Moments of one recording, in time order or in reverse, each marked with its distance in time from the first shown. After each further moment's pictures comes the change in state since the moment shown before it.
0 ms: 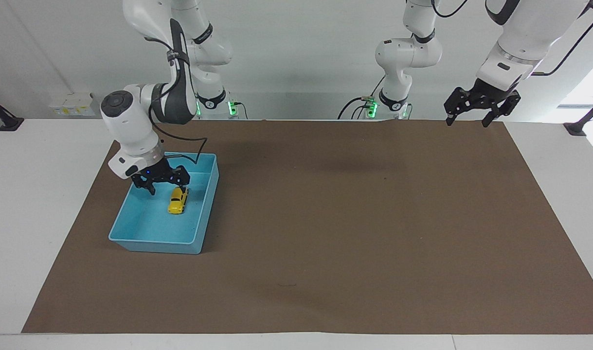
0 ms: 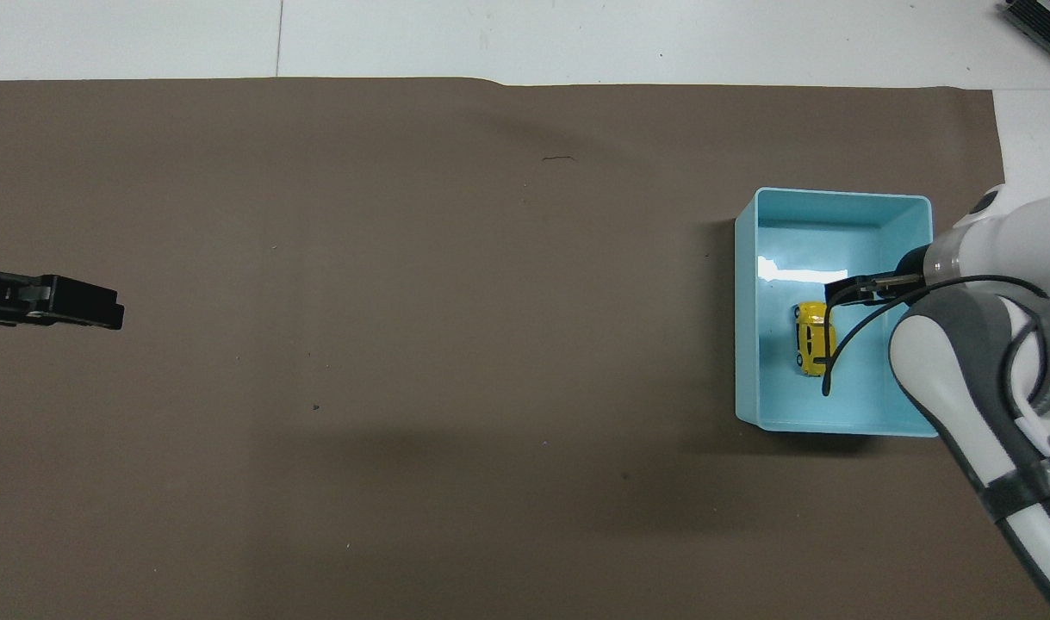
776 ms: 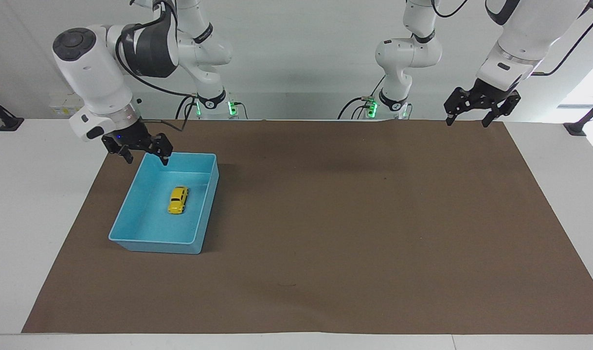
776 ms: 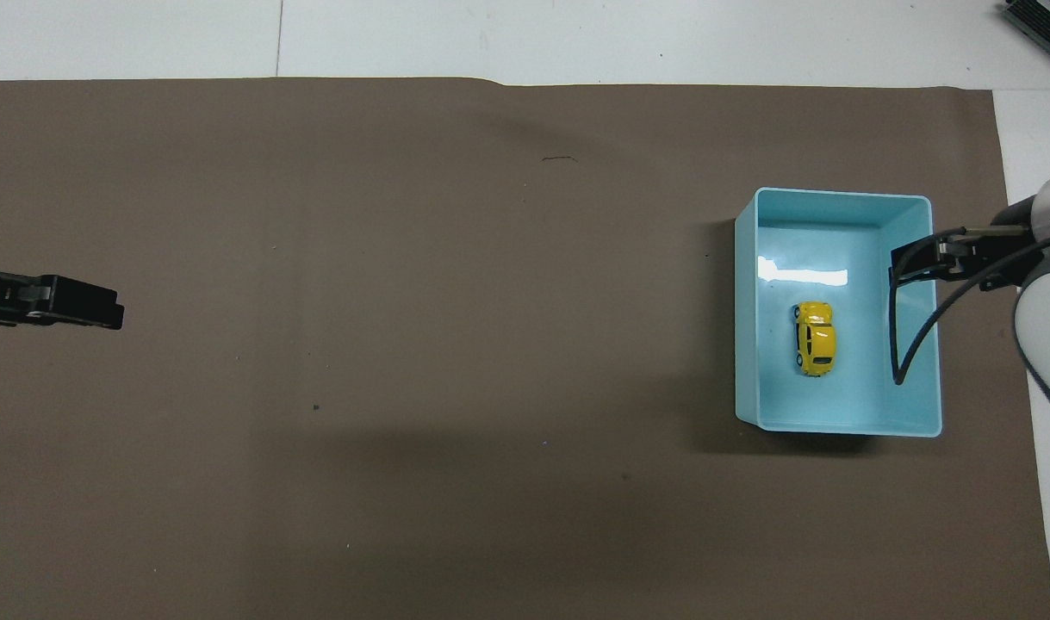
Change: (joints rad) left arm 0.000 0.000 0.000 0.000 0.000 0.000 0.000; right arm 0.019 -0.030 0.011 0.324 -0.037 -0.412 0.154
